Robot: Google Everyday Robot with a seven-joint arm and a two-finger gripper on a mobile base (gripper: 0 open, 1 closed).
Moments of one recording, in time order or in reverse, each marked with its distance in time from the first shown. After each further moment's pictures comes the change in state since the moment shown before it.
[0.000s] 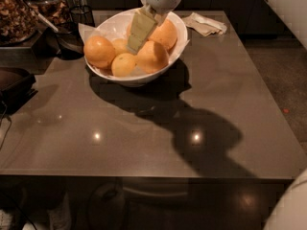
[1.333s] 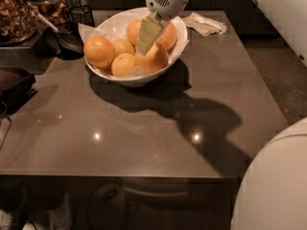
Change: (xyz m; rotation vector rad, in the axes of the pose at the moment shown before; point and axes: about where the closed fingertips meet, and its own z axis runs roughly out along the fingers) arm 0.013 -0.015 0.021 -0.067 0.018 -0.003
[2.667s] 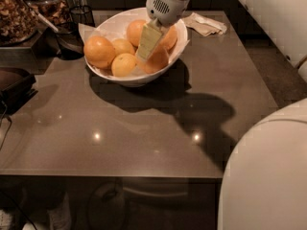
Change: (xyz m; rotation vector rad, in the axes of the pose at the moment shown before) arm 0.007 -0.003 0.020 -0.048 0.031 -0.020
